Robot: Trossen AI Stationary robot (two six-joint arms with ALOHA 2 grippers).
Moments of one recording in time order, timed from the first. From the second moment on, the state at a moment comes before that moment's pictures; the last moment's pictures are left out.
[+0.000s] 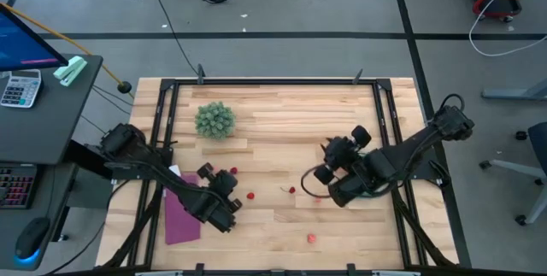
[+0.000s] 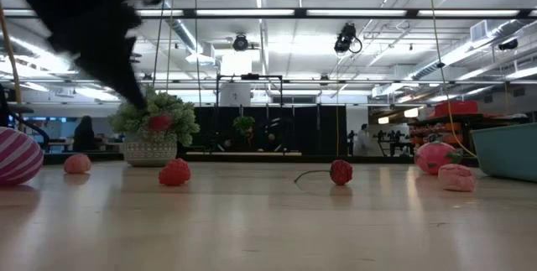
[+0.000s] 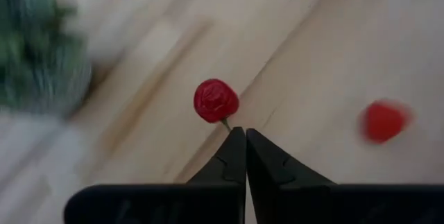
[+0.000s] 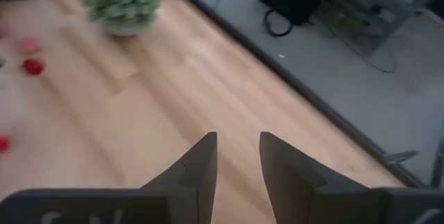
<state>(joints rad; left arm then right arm) -0.62 1.75 1.11 -0.92 -0.77 -1.23 0.53 1.51 1.40 -1.31 0.99 1.13</state>
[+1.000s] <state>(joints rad) -0.15 2.15 1.55 0.42 -0.11 -0.11 0.98 1.46 1.40 -1.57 1.06 1.71</state>
